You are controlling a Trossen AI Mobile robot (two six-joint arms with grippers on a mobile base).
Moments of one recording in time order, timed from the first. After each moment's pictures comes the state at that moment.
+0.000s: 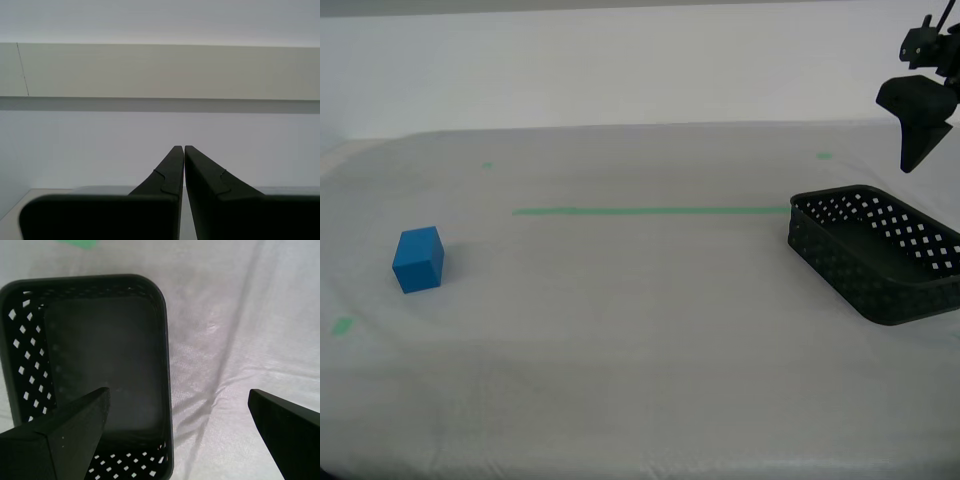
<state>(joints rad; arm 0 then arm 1) 0.04 1.60 1.03 -0.78 0.00 -0.18 0.00 1.05 0.52 0.61 -0.01 0.00</state>
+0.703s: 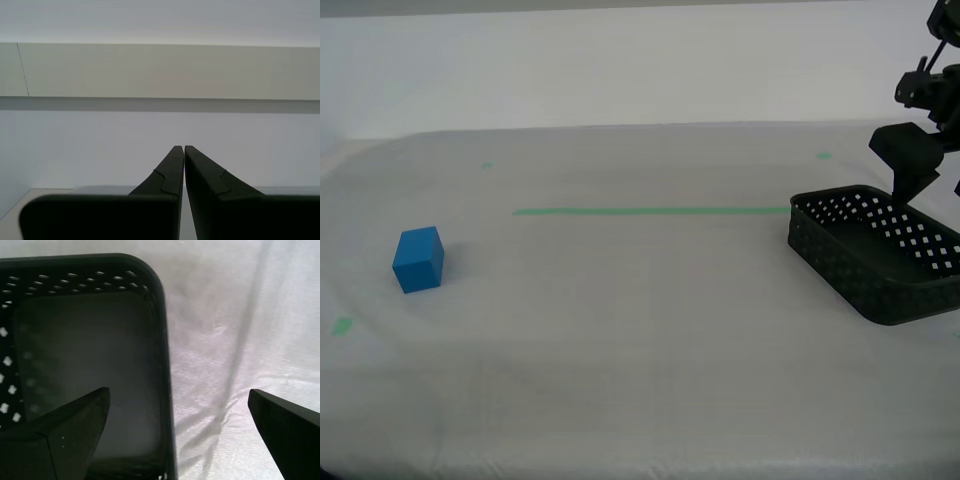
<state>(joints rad) 0.04 1.60 0.83 -0.51 0.03 -0.16 0.00 1.05 0.52 0.61 -0.01 0.00</state>
